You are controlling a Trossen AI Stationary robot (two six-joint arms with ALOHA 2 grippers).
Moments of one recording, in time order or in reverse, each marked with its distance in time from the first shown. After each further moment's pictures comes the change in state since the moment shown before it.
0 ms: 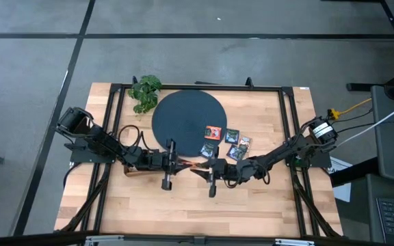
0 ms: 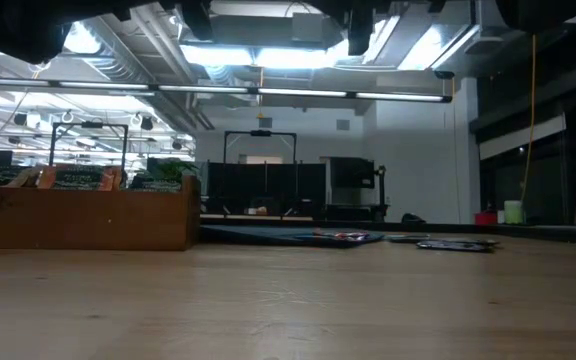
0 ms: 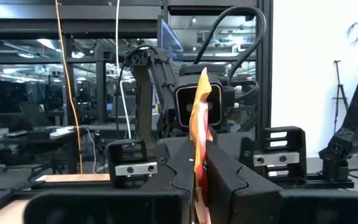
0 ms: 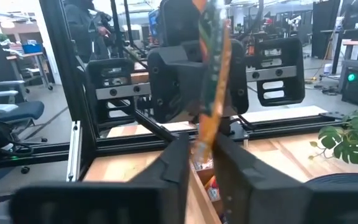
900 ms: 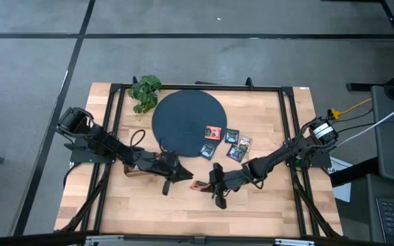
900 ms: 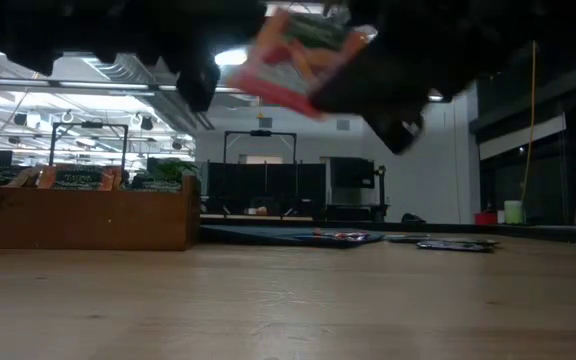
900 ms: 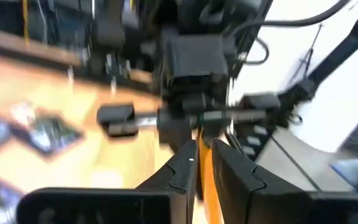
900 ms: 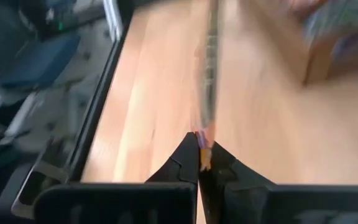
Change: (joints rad) left arm 0.016 0.001 0.000 -0.370 0.162 -0.475; right arm 0.023 0.000 0.001 -0.564 -0.330 0.437
